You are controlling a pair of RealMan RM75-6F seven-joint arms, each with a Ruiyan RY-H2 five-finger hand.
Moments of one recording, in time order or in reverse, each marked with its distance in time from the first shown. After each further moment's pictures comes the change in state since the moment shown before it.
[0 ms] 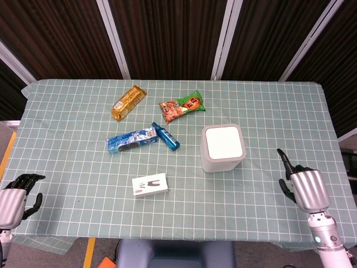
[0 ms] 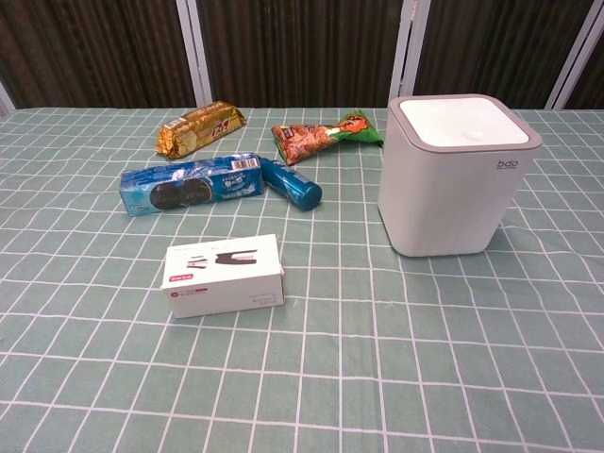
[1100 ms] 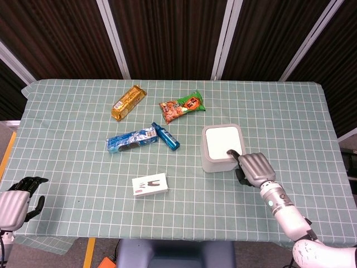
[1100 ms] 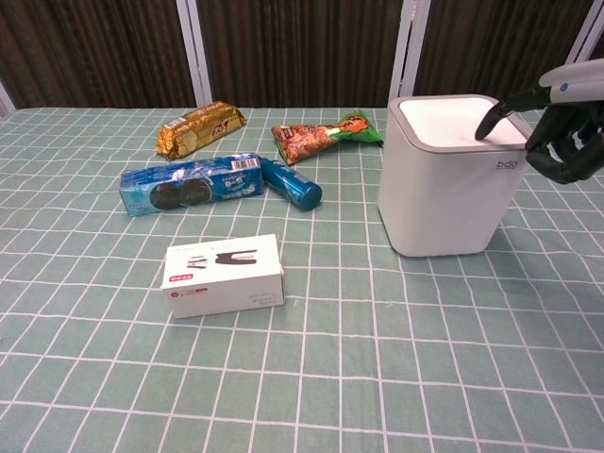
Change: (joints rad) left arm -0.001 0.014 0.018 -0.018 0.012 -0.022 0.023; right arm 0.493 0.116 0.120 -0.376 0.925 -0.482 -0.323
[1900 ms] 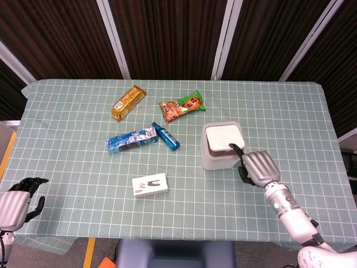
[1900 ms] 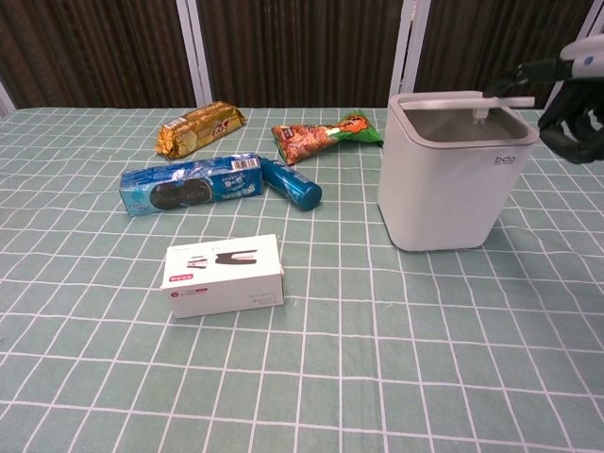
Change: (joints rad) left arm 0.001 -0.001 0.002 -0.002 0.000 -0.004 0.005; right arm -0.002 0.041 -0.086 -0.013 -0.205 0.113 0.150
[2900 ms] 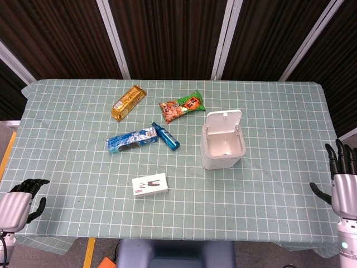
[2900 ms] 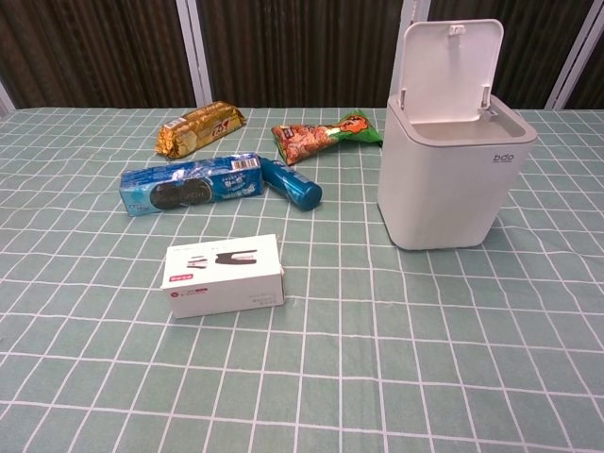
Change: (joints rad) left arm 0.007 -0.007 0.004 -0.013 0.004 0.009 0.043; right arm -0.521 -0.145 -0.104 0.477 -0.546 0.631 0.306
